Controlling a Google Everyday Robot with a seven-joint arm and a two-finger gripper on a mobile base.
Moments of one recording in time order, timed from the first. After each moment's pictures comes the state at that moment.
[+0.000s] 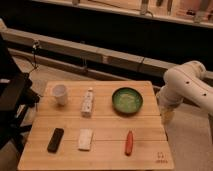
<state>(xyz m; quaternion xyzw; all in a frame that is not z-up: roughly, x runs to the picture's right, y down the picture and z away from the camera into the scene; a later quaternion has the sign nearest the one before) 0.285 0.105 0.684 -0.28 0.02 0.02 0.96</state>
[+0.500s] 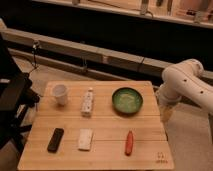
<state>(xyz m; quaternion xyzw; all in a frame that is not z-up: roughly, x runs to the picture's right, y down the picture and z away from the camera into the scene) 0.282 0.097 0.693 -0.28 0.02 0.02 0.96</state>
